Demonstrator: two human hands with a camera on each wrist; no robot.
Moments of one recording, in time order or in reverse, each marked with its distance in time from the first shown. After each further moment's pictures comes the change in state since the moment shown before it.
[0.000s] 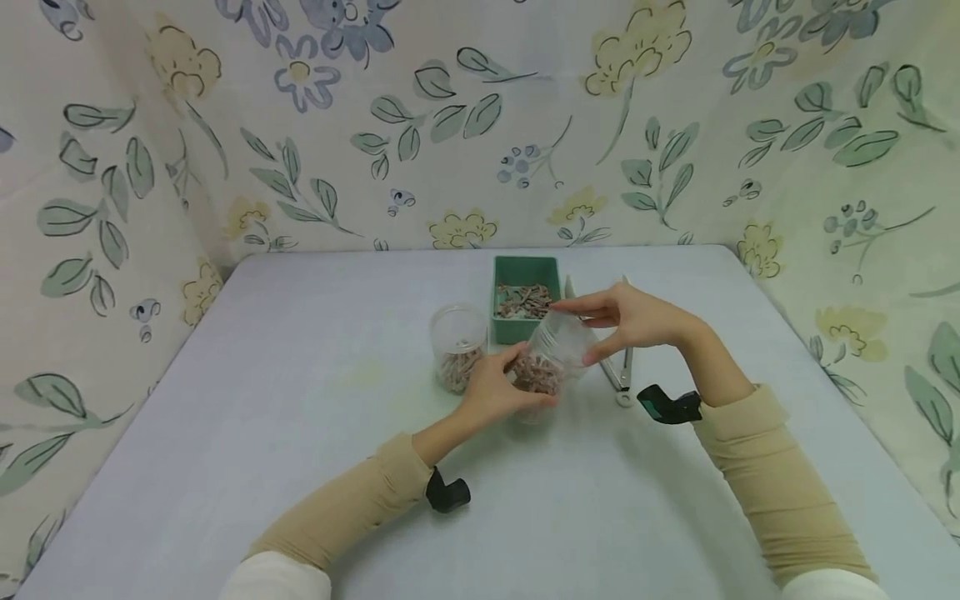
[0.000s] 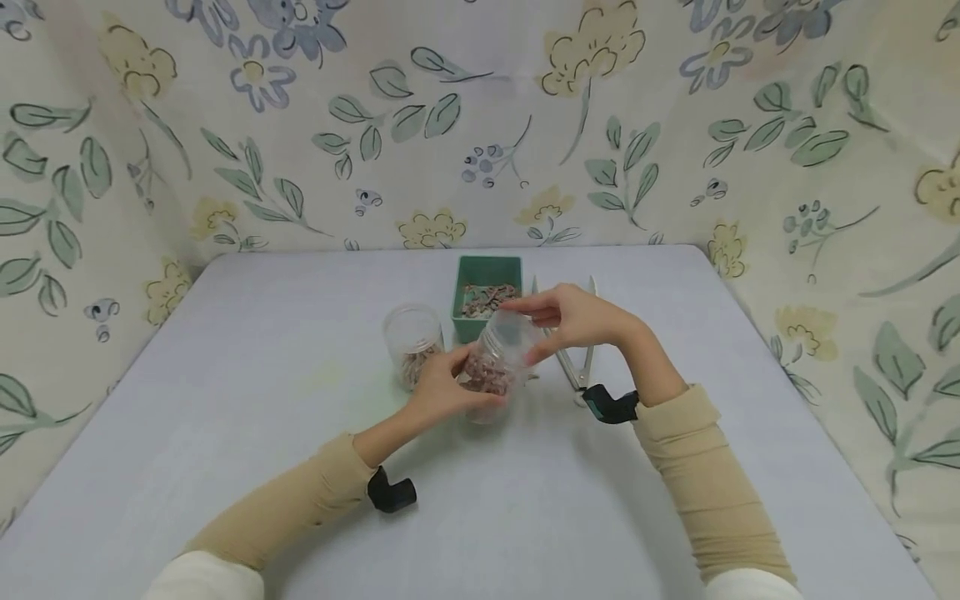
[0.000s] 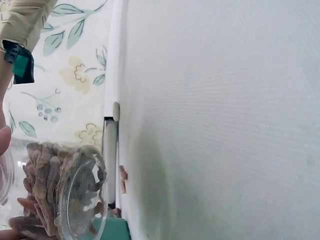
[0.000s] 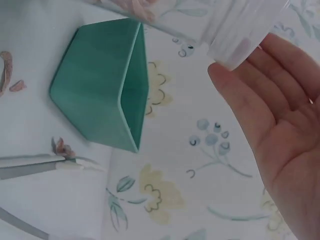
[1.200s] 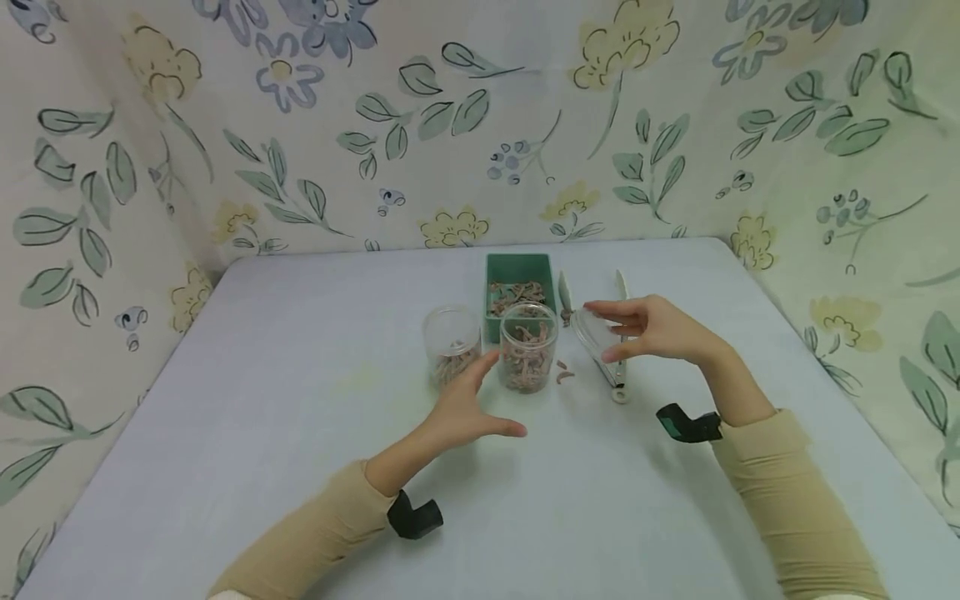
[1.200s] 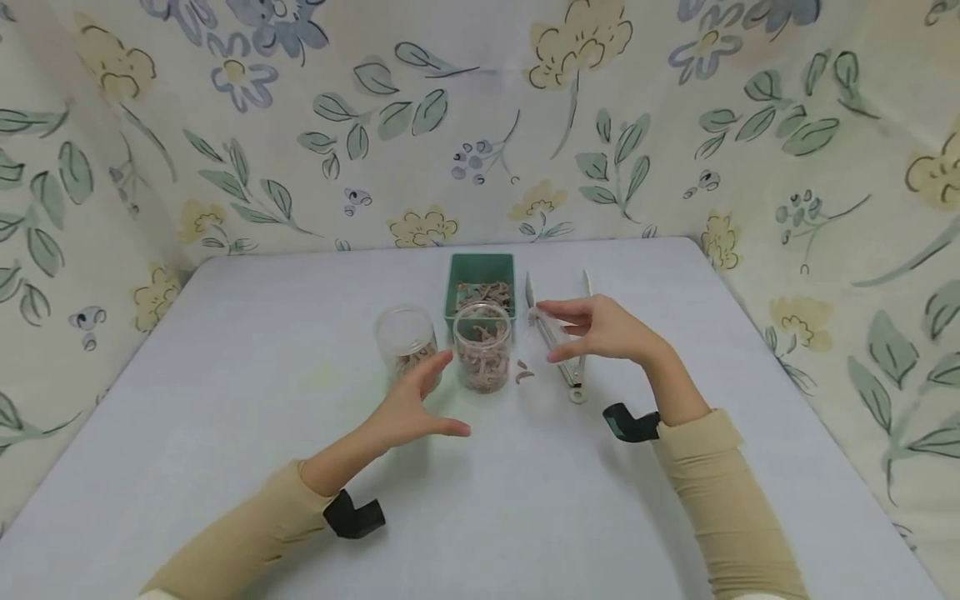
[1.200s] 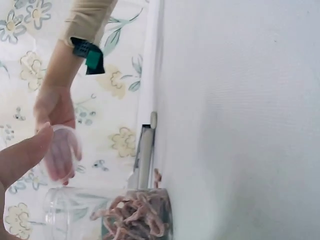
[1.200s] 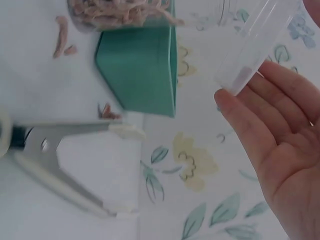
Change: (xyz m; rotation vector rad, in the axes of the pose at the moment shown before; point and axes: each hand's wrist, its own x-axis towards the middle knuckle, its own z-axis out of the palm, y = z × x) left_hand -0.030 0.003 -0.026 0.001 -0.143 -0.031; right_hand -0.038 0.031 0.006 0.062 0.200 0.148
